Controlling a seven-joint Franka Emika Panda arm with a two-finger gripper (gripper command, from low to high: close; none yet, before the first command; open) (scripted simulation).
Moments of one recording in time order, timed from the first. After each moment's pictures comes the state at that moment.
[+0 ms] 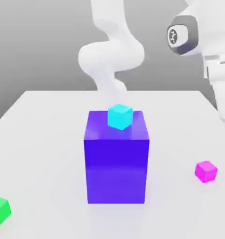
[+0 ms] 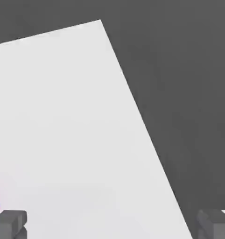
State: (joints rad) arm 0.55 -0.12 0.10 -2.60 0.09 2.69 -0.06
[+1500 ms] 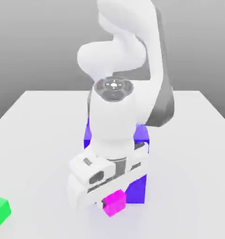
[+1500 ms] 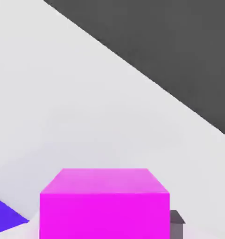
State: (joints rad) arm 0.26 0.22 -0.40 -2.43 0.12 2.56 0.14
